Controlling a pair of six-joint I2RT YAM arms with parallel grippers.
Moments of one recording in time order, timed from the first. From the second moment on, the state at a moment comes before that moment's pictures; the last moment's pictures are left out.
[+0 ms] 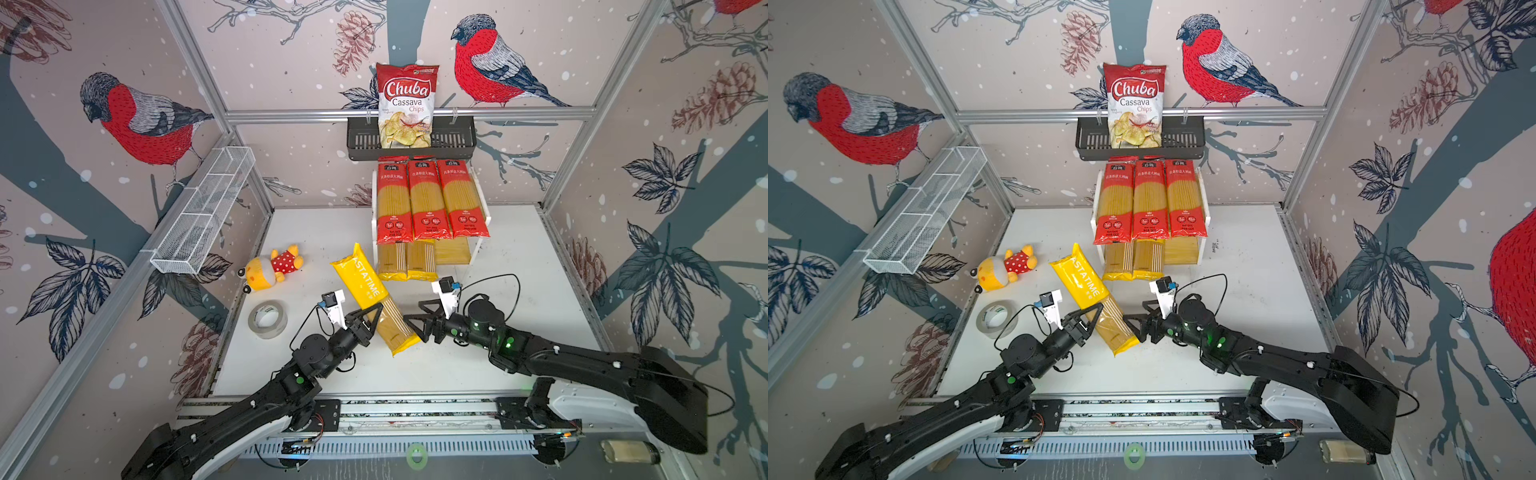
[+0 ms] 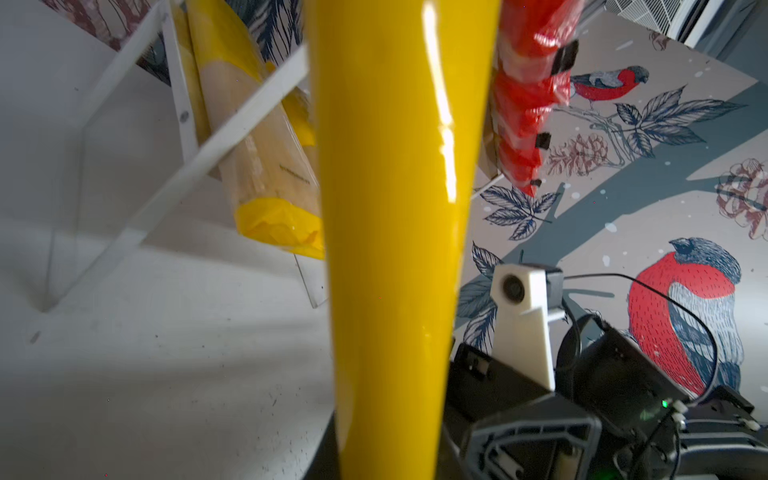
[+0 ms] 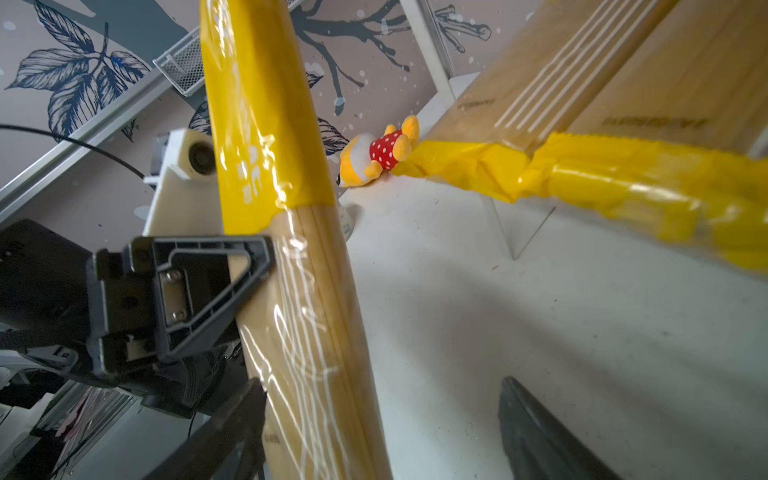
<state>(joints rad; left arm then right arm) -0.85 0.57 0.09 0.57 -0.09 -0.88 1.02 1.16 0.43 0.49 -0.16 0.53</state>
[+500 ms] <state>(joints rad) -0.85 0.62 0.11 0.56 -0.12 -0.92 1.04 1.18 0.34 0.63 -0.23 0.64</state>
